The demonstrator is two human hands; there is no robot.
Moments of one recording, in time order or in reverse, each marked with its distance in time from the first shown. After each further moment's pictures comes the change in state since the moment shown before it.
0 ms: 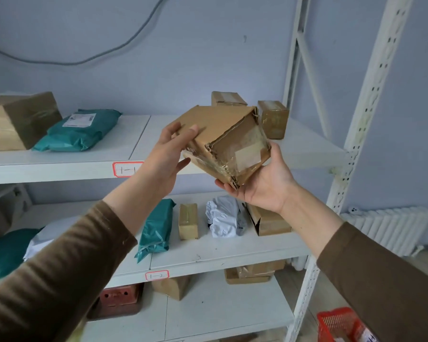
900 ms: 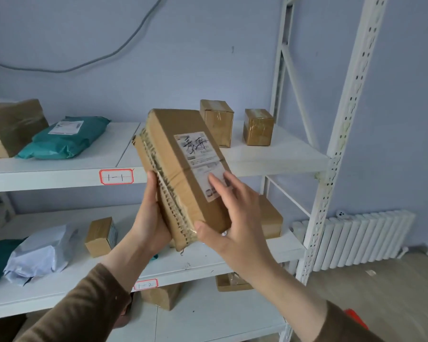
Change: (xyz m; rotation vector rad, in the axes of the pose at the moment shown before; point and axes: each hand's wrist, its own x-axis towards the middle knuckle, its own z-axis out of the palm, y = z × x) left_hand -0.050 -0.074 -0.007 -0.409 -0.196 -0.148; right_hand -0.063 0.091 0.006 -1.387 0.293 -0.931
